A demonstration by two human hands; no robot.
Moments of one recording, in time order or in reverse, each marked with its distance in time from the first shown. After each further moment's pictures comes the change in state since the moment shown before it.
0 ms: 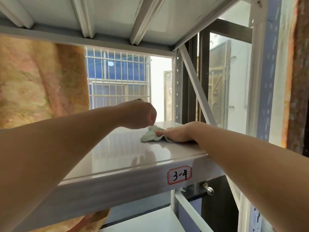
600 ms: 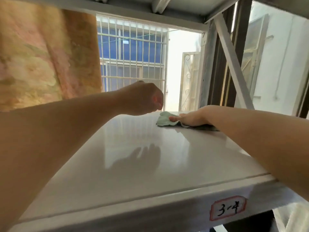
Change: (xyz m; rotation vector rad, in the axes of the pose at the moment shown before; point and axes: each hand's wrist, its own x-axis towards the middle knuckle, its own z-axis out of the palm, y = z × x) left_hand 0.015 -0.057 0.013 -0.159 0.076 -0.055; right_hand 0.098 -0.012 -0.028 -0.046 -0.042 0.044
